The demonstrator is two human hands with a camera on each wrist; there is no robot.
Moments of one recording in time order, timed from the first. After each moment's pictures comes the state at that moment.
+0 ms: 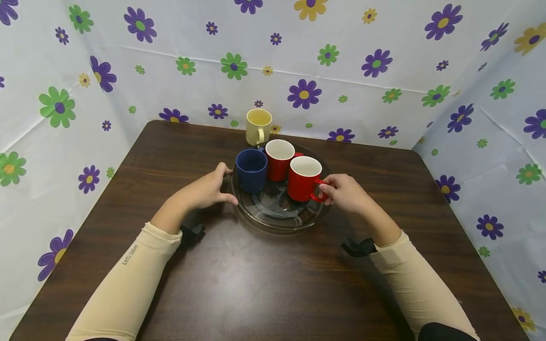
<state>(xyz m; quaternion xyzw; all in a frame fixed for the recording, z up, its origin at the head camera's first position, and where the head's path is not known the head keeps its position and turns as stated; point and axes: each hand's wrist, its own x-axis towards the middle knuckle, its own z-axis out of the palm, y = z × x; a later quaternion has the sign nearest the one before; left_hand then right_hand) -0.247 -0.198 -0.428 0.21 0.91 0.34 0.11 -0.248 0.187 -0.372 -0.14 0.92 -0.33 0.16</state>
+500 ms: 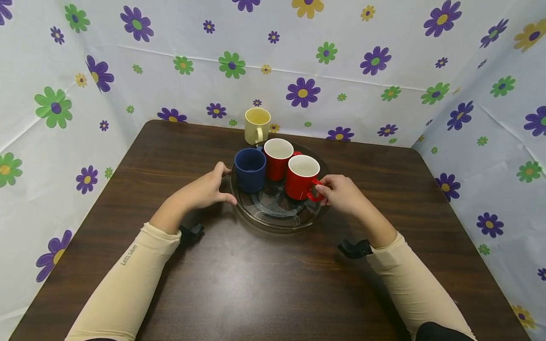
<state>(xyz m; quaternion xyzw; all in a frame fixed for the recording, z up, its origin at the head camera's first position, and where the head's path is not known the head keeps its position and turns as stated) -0.248 -0.197 -0.428 0.20 0.91 0.34 0.11 -0.246 0.180 -0.377 -0.12 0.93 -0.32 0.15</state>
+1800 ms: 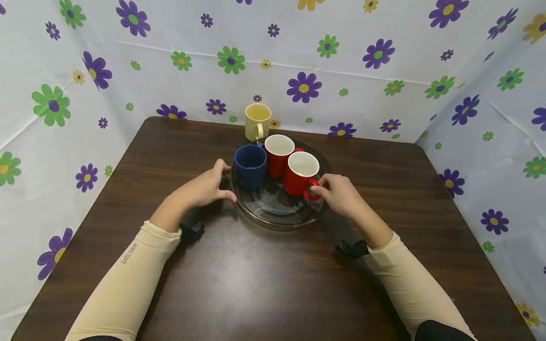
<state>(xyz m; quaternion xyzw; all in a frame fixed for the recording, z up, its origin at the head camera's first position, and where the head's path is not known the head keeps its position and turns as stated) -0.250 -0.197 -0.431 0.21 0.91 0.34 0.10 -0.245 0.174 -0.391 -0.12 0.94 -0.31 0.12</state>
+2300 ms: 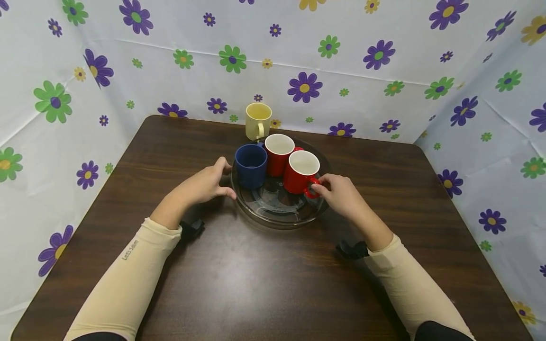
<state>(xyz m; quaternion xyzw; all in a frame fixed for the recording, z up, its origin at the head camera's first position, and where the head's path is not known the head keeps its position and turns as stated) -0.250 -0.199 -0.426 0.22 0.92 0.31 0.08 -0.241 0.175 -0.393 -0.13 0.95 -0.27 0.07</state>
